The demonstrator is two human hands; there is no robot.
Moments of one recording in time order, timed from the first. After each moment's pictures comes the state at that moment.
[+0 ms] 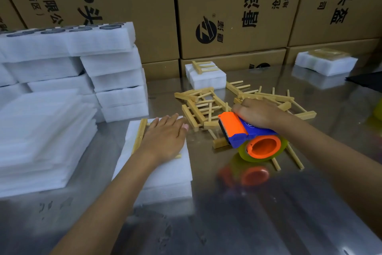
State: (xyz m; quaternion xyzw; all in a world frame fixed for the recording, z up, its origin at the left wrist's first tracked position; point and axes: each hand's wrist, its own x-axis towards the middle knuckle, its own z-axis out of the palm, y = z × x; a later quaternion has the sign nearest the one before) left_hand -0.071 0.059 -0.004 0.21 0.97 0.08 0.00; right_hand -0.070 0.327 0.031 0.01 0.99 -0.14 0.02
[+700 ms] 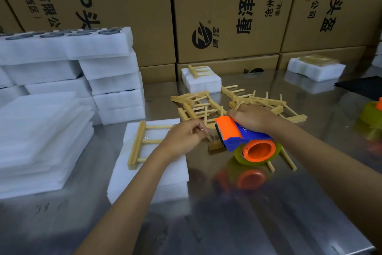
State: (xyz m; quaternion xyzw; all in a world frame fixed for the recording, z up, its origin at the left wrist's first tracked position) left_hand -0.064 0.101 0.003 0.23 0.88 0.40 0.05; right_hand -0.061 0.324 0.034 0.01 0.99 -0.13 0.02
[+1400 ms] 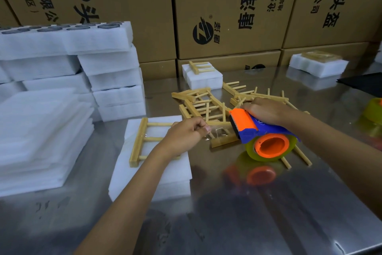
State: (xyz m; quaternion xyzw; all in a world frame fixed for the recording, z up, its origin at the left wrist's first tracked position) left_hand -0.069 0.097 -0.002 0.23 0.88 0.41 0.07; right_hand -0.059 0.350 0.042 0.03 0.99 -0.10 0.07
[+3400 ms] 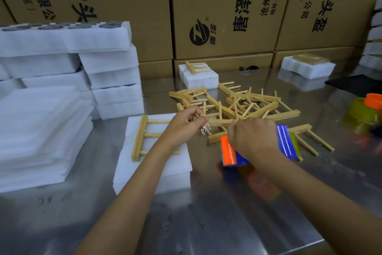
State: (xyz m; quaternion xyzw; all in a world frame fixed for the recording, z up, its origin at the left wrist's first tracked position) left_hand -0.059 0.095 0.006 0.25 0.78 0.57 0.06; right_hand 0.016 0.264 0.016 0.06 0.96 0.25 -0.05
